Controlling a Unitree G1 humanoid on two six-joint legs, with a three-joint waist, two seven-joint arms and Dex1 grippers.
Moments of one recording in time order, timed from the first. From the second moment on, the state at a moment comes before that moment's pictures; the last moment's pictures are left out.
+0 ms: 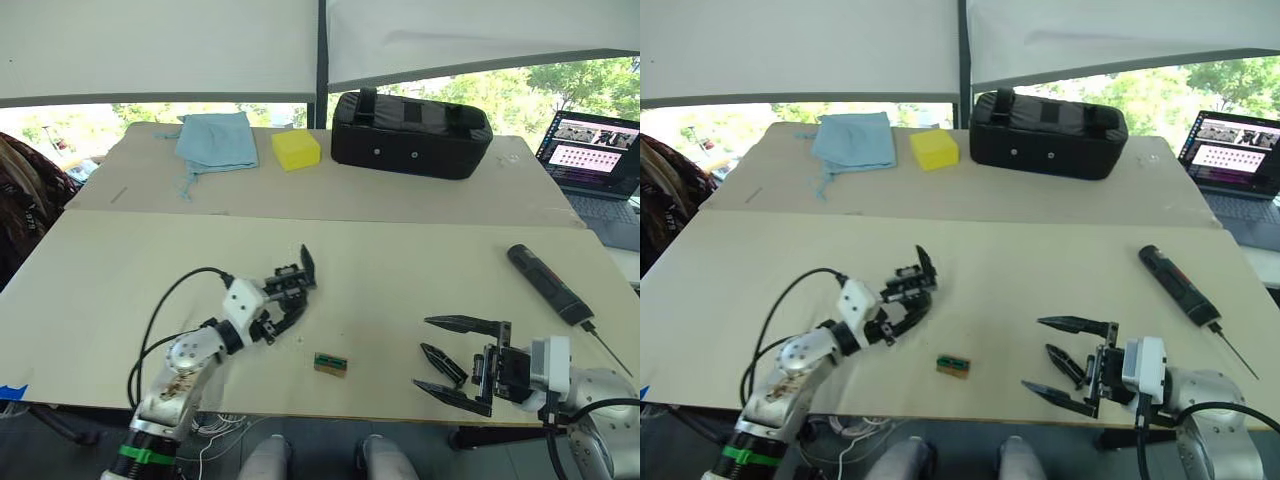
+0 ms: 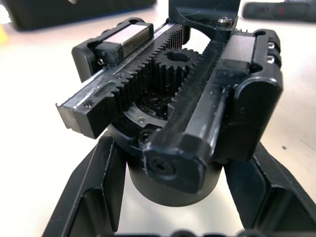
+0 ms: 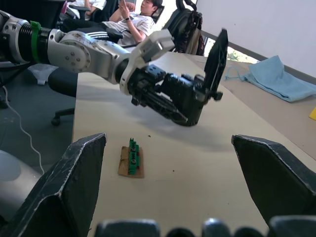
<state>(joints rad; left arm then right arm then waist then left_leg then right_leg) -0.16 0.38 -0.14 -0.05 -0.24 0.09 -0.66 0.21 -0.64 -0.19 -0.33 0.56 -0.22 1.22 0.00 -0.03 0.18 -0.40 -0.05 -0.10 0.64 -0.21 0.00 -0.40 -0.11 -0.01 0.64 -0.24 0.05</state>
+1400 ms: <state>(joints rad) -0.43 0.51 -0.16 0.37 -0.29 0.02 -1.24 0.25 -0.70 -0.25 -0.38 0.56 -0.22 1.16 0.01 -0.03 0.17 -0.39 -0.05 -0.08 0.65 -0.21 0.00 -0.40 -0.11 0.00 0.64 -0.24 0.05</state>
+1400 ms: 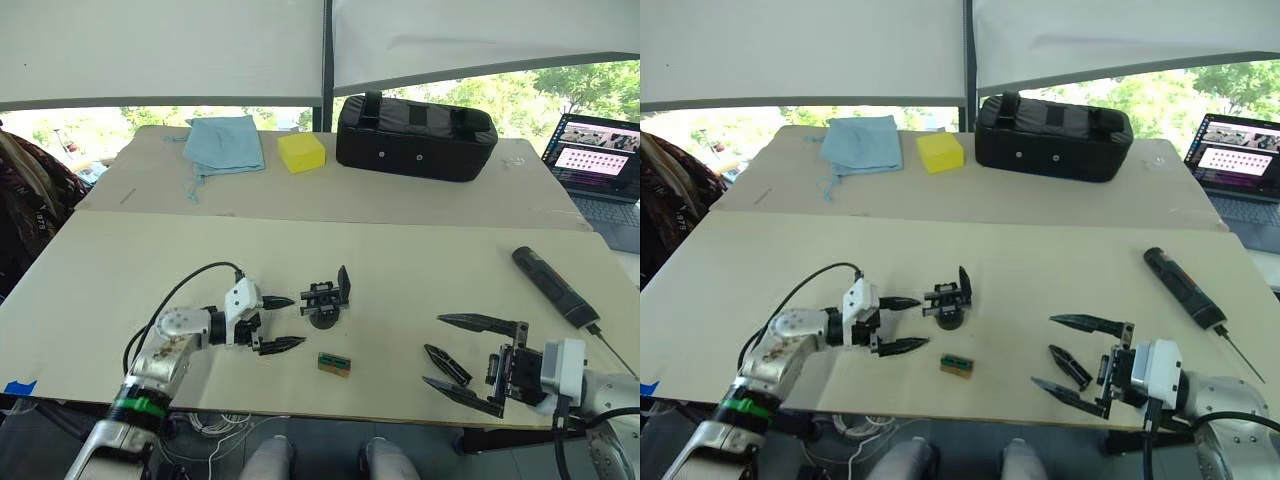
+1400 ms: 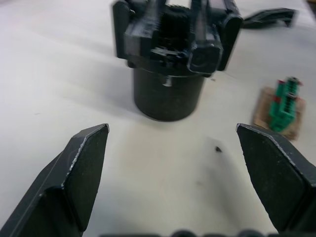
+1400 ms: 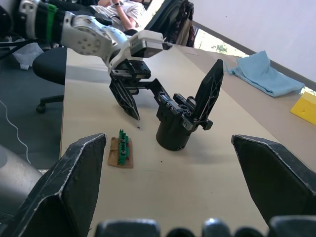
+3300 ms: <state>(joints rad) -0.18 0.25 -0.16 0.05 -0.12 0.04 -0.72 0.23 -0.72 -0.31 -0.35 0.56 -0.21 1.22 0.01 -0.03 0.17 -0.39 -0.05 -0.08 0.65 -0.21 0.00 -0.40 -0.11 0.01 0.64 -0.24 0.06</state>
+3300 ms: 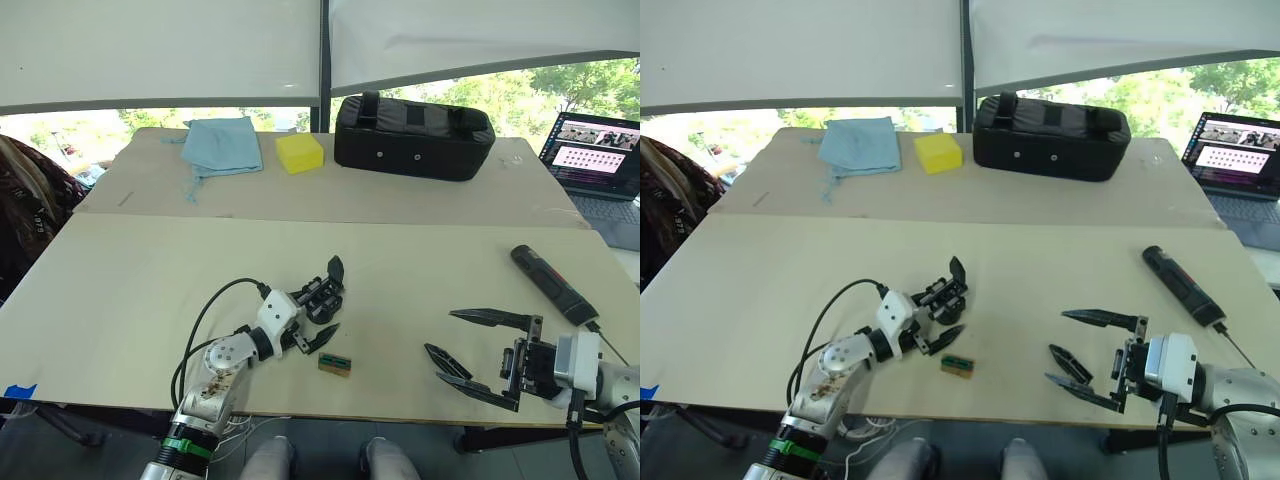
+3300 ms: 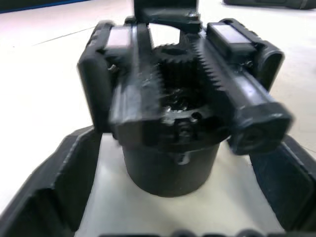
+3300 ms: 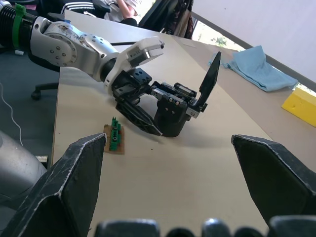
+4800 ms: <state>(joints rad) -0.78 0.28 -0.11 1.07 -0.13 -0.47 -1.44 0.33 -0.72 -0.33 -0.42 0.55 -0.21 1.16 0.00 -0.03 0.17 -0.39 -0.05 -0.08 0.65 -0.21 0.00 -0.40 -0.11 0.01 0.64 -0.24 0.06</state>
